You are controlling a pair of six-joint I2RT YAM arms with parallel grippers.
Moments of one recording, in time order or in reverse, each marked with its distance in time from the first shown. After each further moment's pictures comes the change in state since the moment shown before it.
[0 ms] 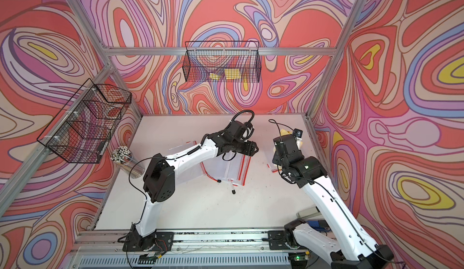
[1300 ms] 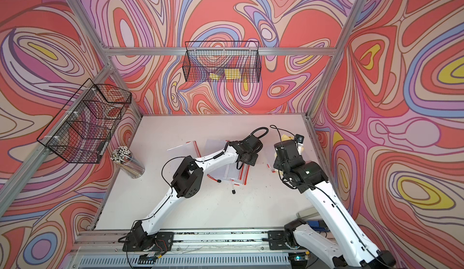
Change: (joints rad) left arm -0.067 0.370 0.327 -0.220 -0.291 0.011; right arm 0.000 -0.055 -0.069 -0.013 -0.003 0.030
